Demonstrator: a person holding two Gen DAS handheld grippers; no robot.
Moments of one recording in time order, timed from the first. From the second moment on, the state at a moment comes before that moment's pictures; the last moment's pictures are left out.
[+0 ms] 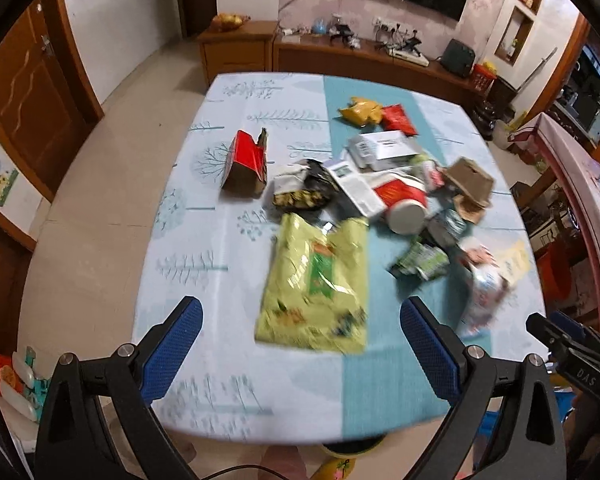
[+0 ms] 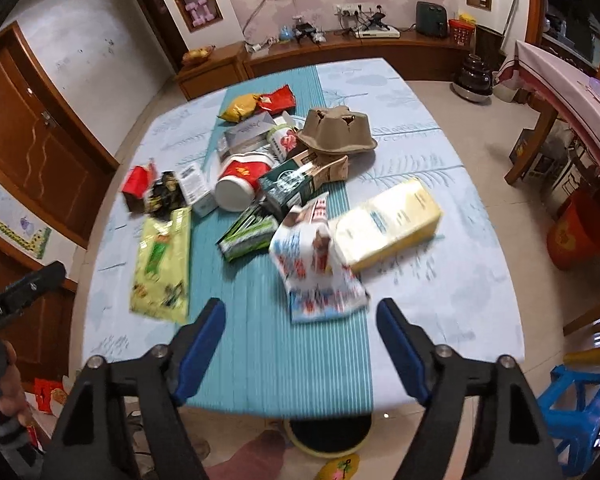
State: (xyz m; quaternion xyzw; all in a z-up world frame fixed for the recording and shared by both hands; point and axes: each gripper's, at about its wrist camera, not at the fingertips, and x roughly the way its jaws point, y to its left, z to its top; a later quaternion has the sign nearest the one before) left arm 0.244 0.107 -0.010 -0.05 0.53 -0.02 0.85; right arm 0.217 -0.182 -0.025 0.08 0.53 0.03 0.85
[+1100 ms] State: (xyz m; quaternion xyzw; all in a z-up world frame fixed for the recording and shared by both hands) left arm 0.384 0.105 -0.147 -0.02 0.67 -0.19 0.72; right arm 0.315 -0.166 -0.108 0.20 0.63 0.06 0.74
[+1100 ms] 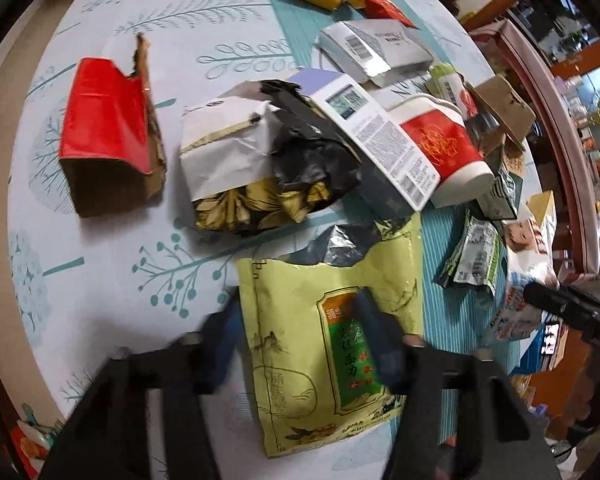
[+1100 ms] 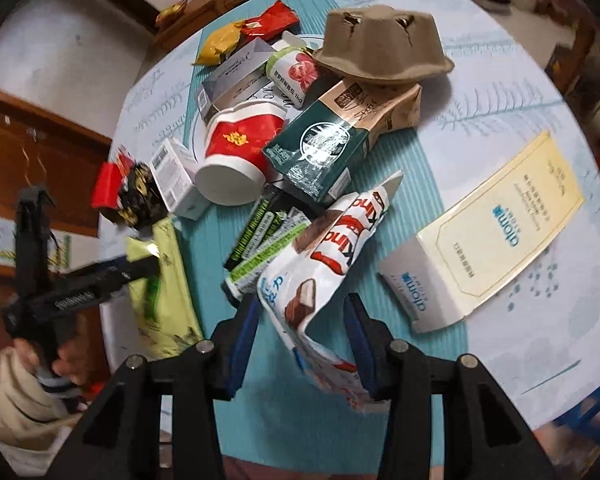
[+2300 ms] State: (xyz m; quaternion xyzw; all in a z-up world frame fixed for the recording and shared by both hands) left arm 0.103 0.032 0.063 0.00 0.42 -0.08 0.90; right arm 0.166 -0.169 0.007 0.15 0.53 0.29 0.79
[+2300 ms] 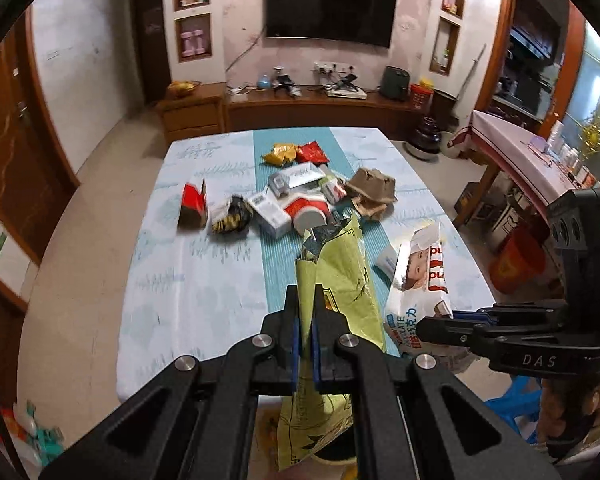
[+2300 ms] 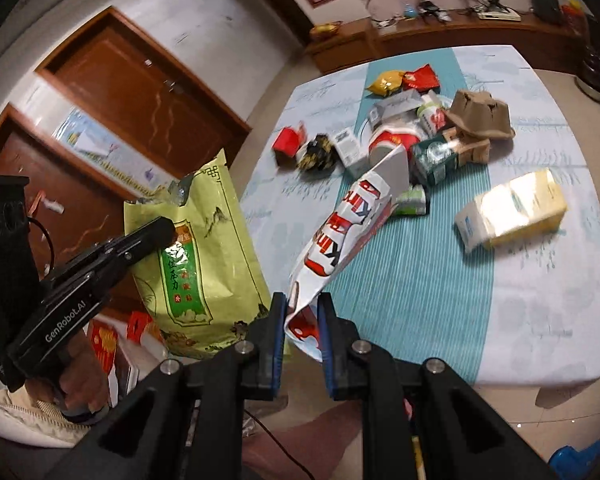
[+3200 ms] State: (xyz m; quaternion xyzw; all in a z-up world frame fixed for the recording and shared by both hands) left arm -0.013 -0.005 -0.174 0.00 0.55 -0.07 0.83; right arm 0.005 -0.193 -0.215 0.17 0.64 0.17 0.73
